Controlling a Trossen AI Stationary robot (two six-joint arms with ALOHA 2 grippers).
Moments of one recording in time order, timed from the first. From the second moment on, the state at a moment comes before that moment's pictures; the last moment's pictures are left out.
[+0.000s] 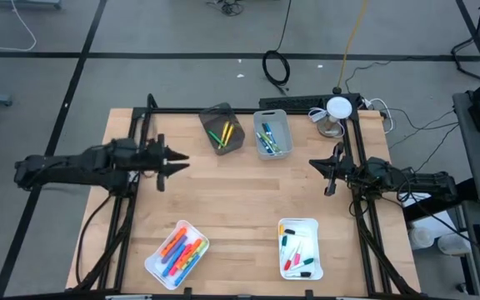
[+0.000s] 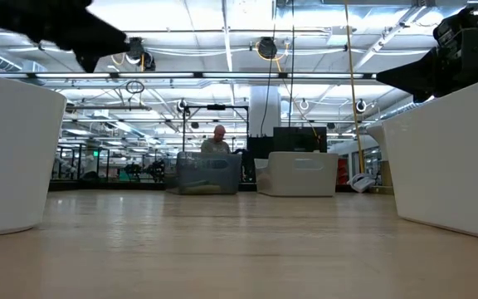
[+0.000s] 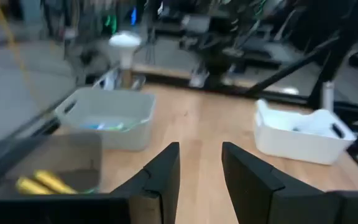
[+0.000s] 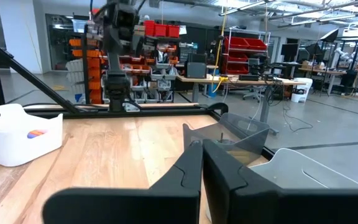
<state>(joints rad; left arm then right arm) 0.10 0.52 0.45 -0.12 0.00 -0.11 -0.04 0.02 0.02 0.08 0.23 -0.06</state>
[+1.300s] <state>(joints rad) 0.03 0.04 0.02 0.03 -0.14 0.00 -0.03 0.02 0.02 0.08 0.23 -0.07</state>
